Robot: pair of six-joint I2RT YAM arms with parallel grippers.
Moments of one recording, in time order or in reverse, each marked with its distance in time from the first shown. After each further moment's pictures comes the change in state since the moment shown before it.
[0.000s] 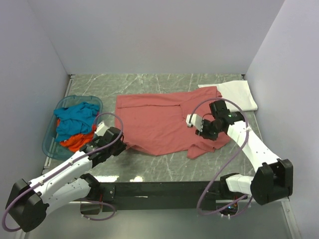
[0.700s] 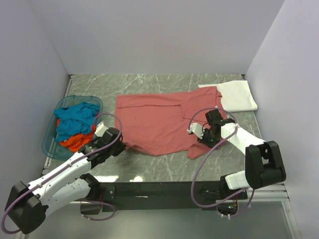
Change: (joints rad) left arm 0.005 -0.026 -0.011 0.004 0.013 0.004; right arm -0.026 0.138 -0.212 0.159 0.187 0.072
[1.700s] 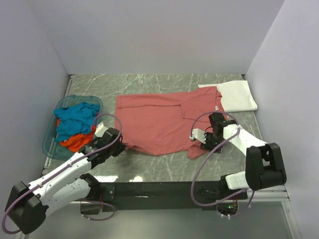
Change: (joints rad) left arm 0.007 0.000 -0.010 0.002 0.001 0.003; right arm -0.053 -0.029 -0.027 -0.064 -0.025 -0.231
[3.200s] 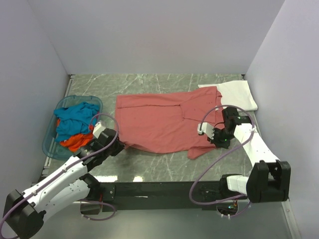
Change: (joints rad) left arm 0.005 -0.080 0.000 -0.013 0.008 0.030; right arm -0.135 -0.117 0.137 -0.269 -0.155 -0.069
